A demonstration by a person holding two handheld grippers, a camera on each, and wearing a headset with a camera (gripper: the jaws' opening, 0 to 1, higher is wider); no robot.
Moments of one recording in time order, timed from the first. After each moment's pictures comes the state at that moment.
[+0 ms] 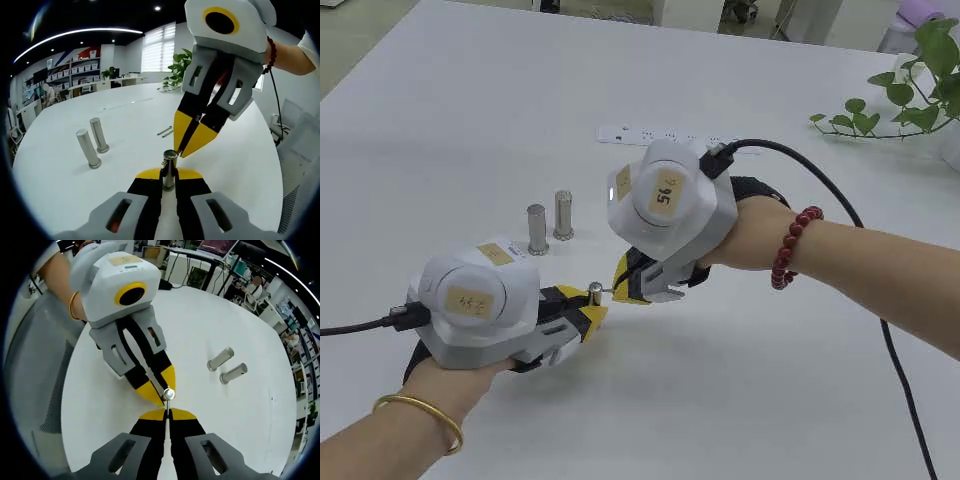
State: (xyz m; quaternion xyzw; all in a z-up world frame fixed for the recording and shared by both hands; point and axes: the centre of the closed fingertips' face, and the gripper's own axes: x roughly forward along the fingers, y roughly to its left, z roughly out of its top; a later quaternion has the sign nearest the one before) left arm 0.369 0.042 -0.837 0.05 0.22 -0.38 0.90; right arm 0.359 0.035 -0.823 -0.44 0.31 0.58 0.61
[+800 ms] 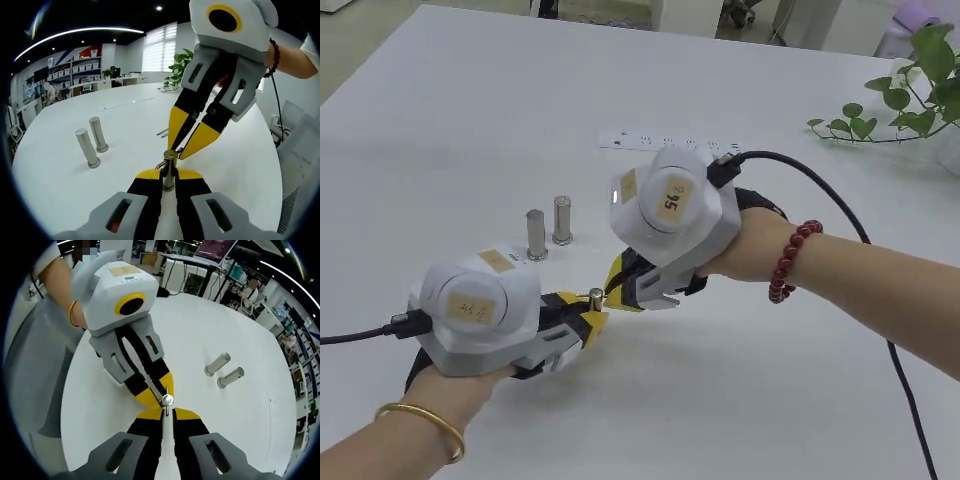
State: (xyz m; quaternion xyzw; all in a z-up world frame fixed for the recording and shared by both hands) left arm 0.370 0.040 -0.837 0.05 0.22 -0.38 0.90; right arm 0.359 0.039 -0.816 -0.42 0.29 0.59 0.63
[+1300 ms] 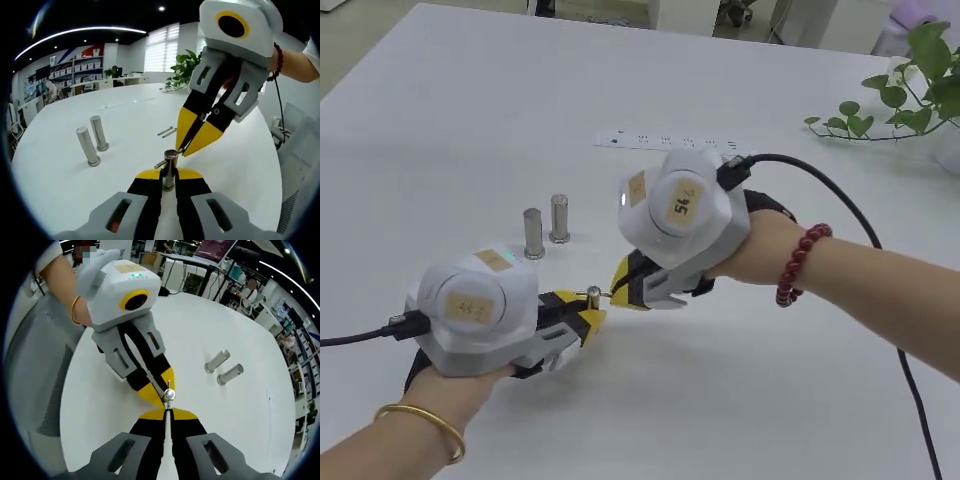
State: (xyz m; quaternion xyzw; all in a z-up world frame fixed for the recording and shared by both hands) left arm 0.369 0.040 -0.838 0.04 0.22 -0.37 0.90; right arm 0.358 0.034 -0.819 -0.42 0.29 0.58 0.63
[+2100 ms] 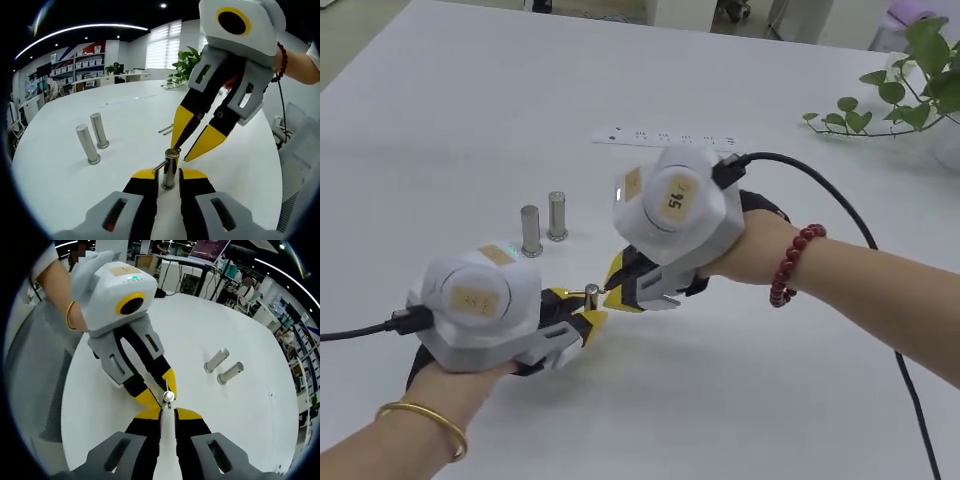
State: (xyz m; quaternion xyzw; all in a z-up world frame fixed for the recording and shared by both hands) left arm 0.370 0.040 -0.841 0.04 0.23 -0.36 0.90; right arm 0.359 0.034 -0.822 -0.40 0.30 0.58 0.64
